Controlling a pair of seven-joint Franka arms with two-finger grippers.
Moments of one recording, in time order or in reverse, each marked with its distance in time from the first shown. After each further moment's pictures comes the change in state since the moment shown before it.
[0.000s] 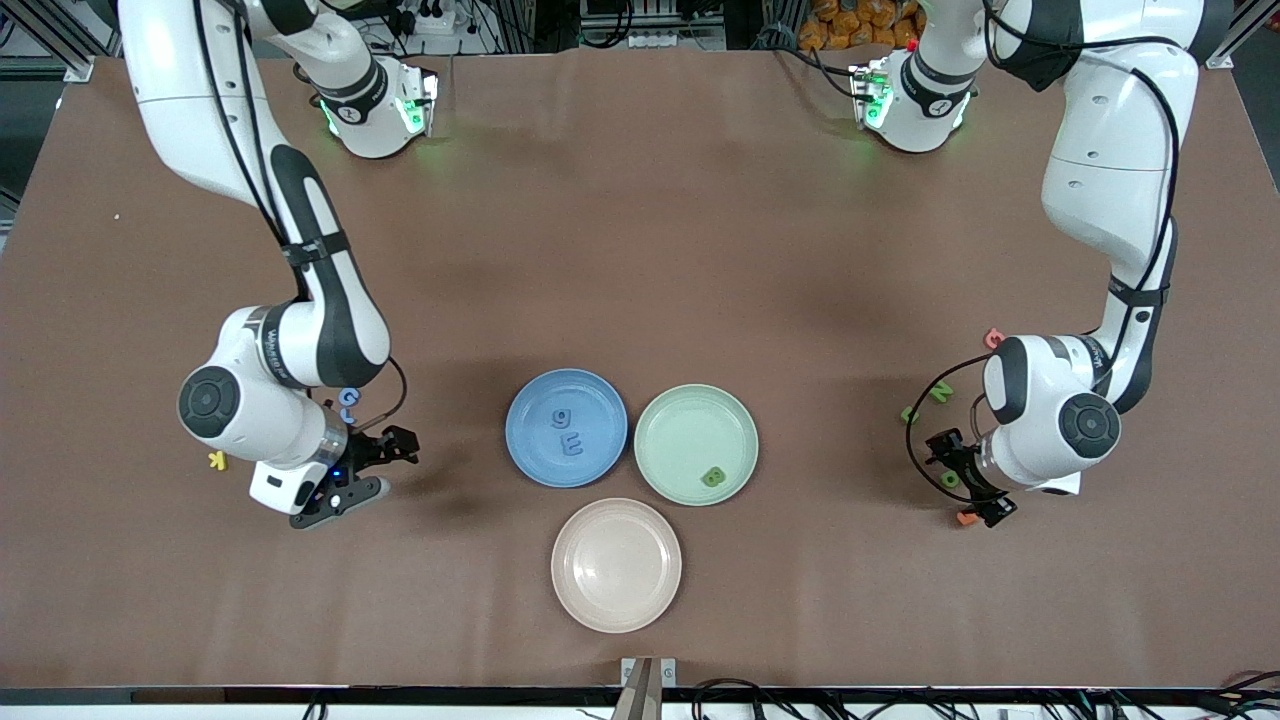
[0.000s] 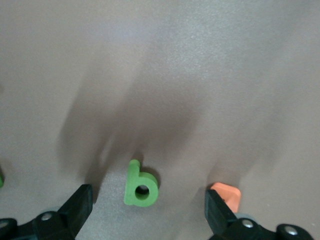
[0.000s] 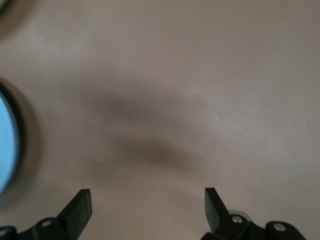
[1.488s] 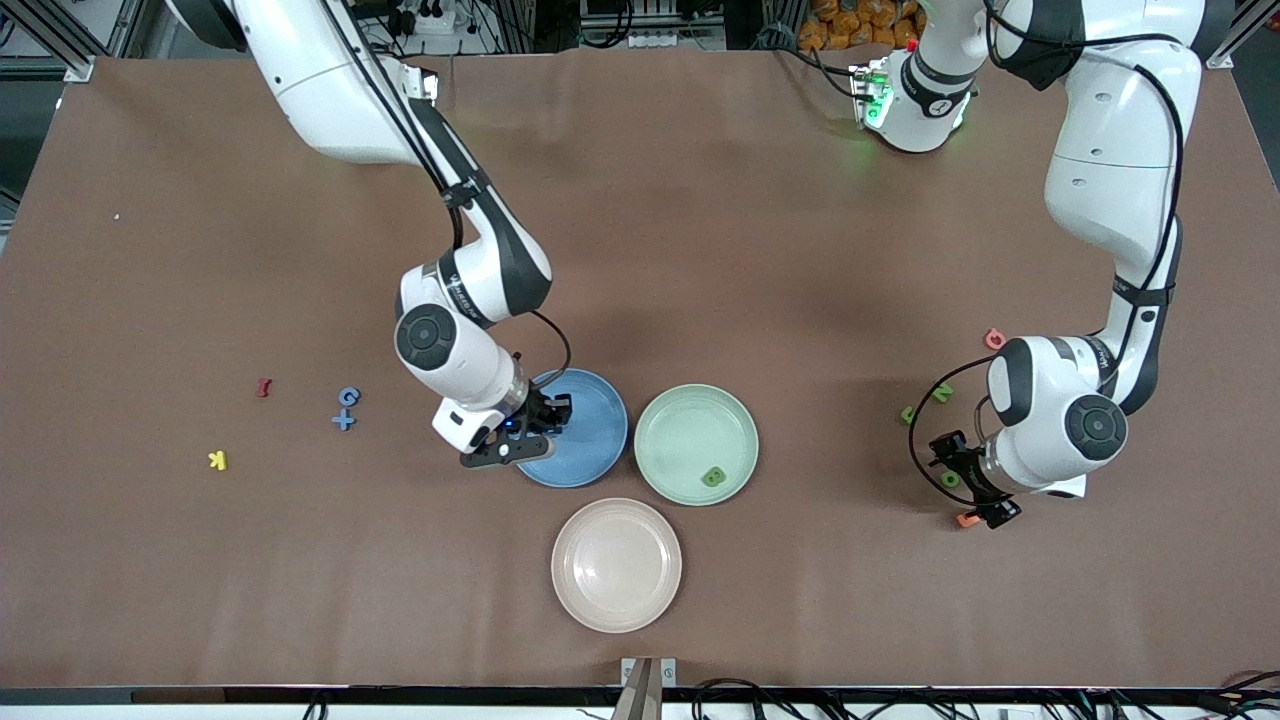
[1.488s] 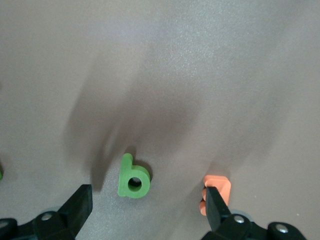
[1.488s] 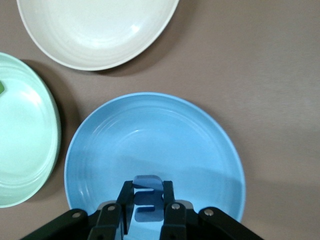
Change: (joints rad) left arm 0.002 -0.002 0.001 0.020 0.000 -0.014 0.003; right arm 0.238 0.029 0.129 0.002 -0.003 0.135 0.634
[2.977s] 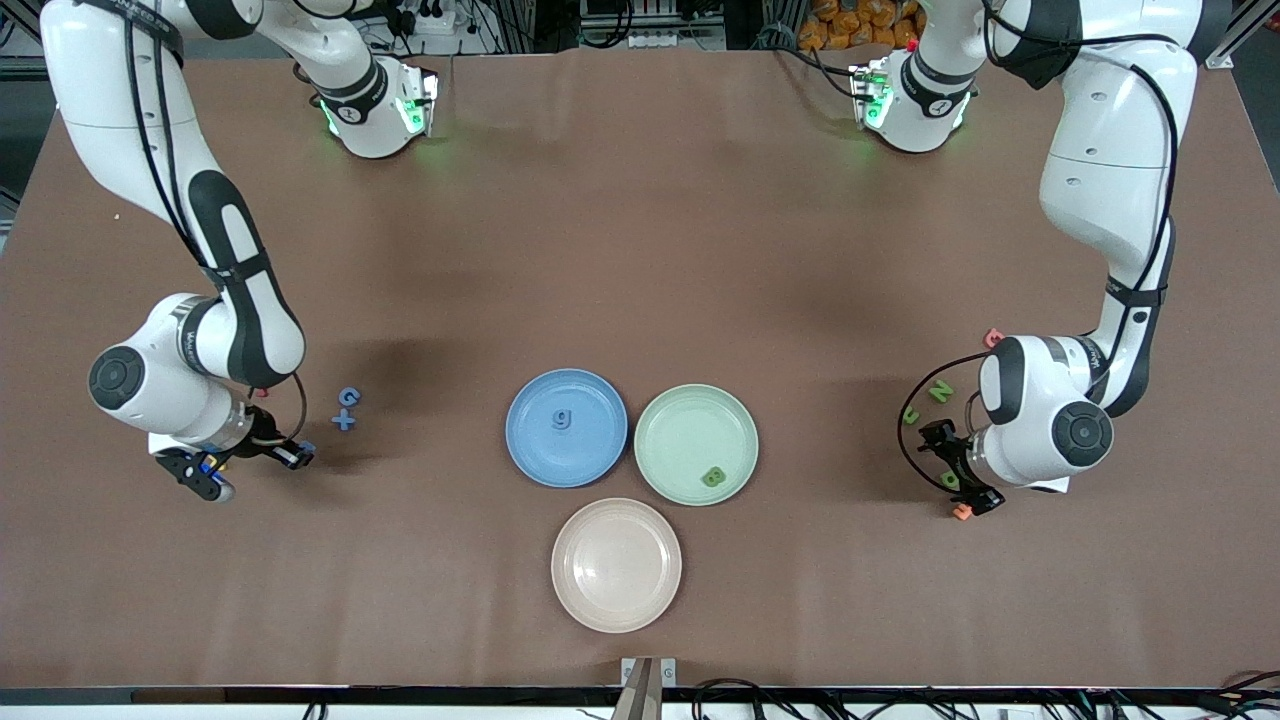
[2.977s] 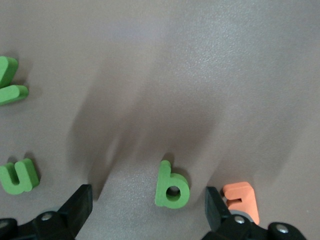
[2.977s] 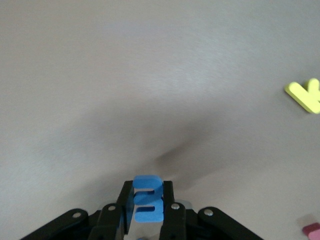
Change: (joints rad) left arm -0.004 0.000 -0.014 -0.004 0.000 -0.087 0.000; right arm -0.448 -0.065 -0.122 -0.228 -0.029 0.059 0.094
